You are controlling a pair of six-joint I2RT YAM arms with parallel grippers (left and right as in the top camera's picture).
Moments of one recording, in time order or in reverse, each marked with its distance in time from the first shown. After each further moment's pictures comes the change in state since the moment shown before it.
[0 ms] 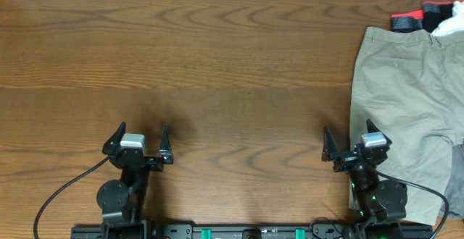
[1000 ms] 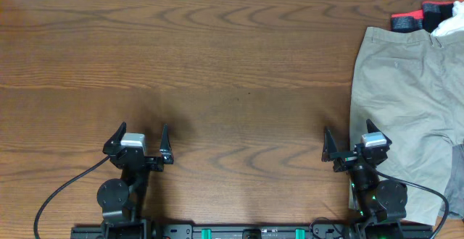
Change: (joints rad) left arm 0.000 0.015 0.000 -0.001 0.000 0.000; right arm 0.000 0.000 0.000 0.000 0.000 0.000
